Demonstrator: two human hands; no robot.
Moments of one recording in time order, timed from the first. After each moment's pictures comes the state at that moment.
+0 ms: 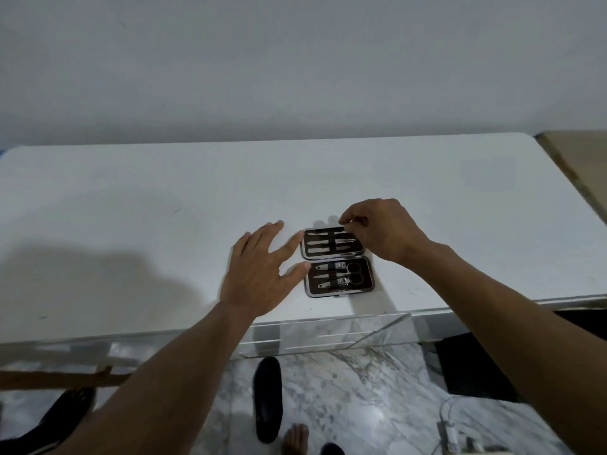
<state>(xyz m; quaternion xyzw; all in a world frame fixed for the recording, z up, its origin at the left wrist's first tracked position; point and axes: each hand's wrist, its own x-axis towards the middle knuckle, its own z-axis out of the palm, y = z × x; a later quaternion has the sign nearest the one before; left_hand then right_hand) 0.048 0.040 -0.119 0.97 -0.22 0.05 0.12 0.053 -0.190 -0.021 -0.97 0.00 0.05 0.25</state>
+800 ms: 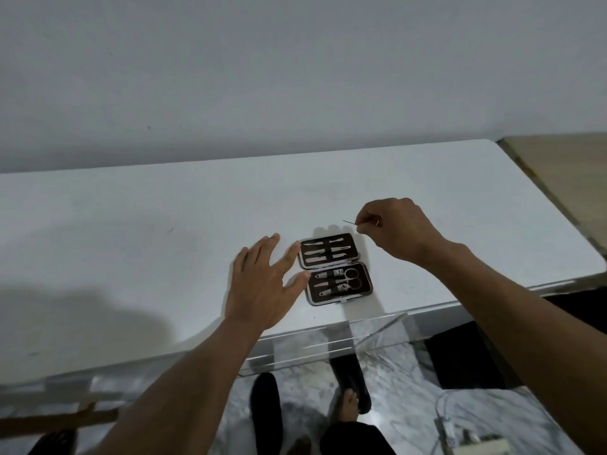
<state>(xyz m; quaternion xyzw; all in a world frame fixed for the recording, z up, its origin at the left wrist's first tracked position) 0.048 0.040 -0.119 0.97 -0.22 0.04 0.11 0.040 -0.200 0.002 -0.98 0.05 0.02 0.21</state>
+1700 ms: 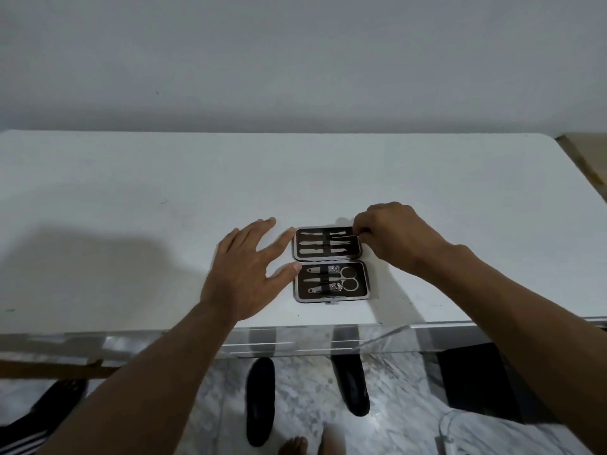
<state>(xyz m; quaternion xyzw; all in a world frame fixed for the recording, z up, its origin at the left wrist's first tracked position) 0.050 0.038 -0.120 0.97 -0.20 0.03 0.13 0.060 -0.219 -0.035 -0.98 -0.14 0.08 0.08</state>
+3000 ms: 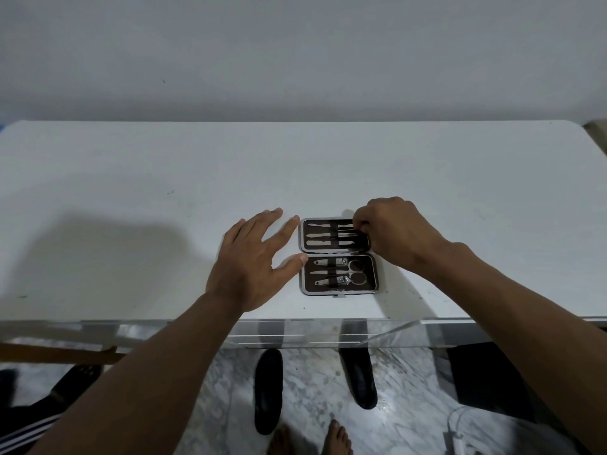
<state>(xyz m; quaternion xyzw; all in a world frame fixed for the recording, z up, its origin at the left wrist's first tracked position) 0.047 0.038 -0.119 0.97 -0.20 0.06 0.14 0.061 -0.210 -0.050 -0.98 -0.14 0.05 0.11</state>
